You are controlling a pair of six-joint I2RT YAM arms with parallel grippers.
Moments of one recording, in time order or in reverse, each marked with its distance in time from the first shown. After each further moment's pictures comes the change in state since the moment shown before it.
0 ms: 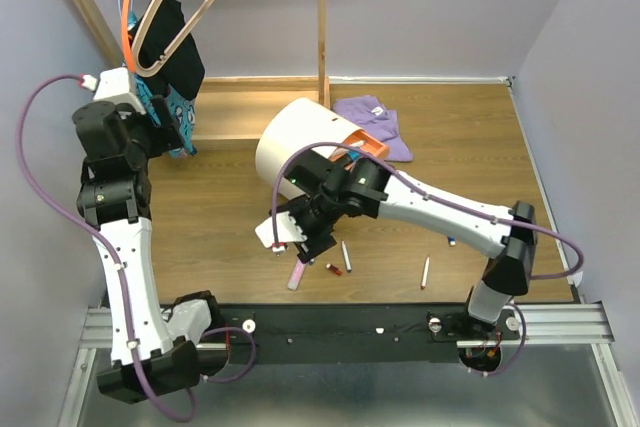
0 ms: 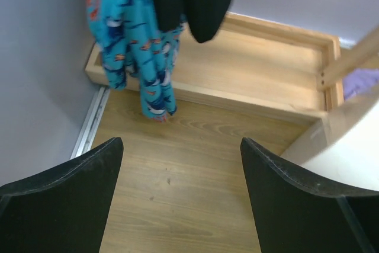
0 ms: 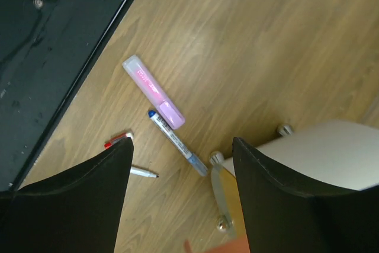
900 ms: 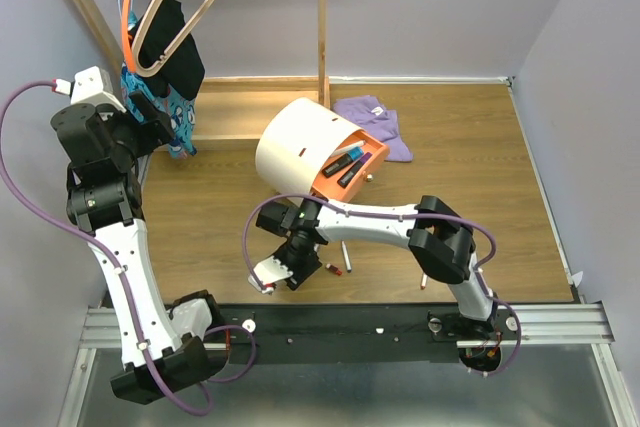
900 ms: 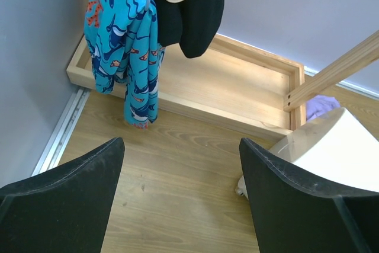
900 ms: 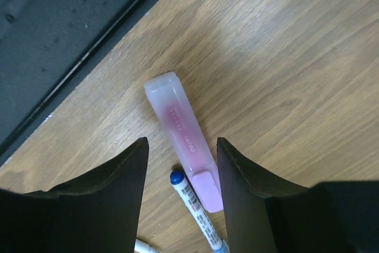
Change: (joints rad) left arm 0.163 -0.001 0.031 0.014 0.144 -0.168; right arm 0.080 0.375 -0.077 0.070 0.029 -0.190
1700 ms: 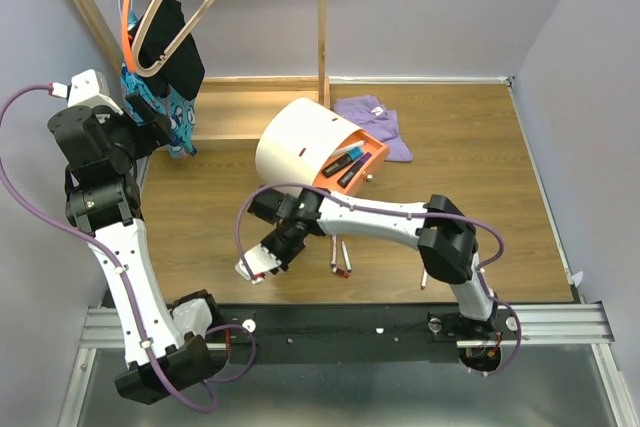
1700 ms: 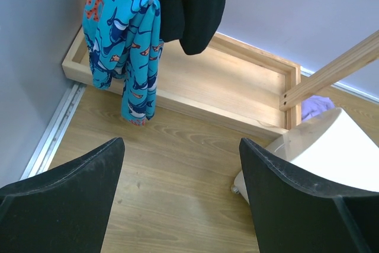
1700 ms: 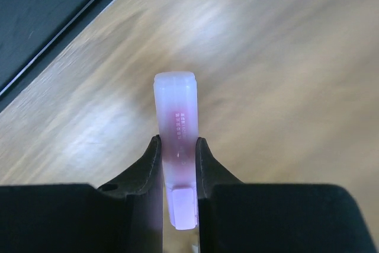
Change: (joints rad) left arm 0.037 -0.005 -0.019 0.001 0.040 -0.024; right arm -0.002 -0.005 0.038 0.068 0.028 -0.058
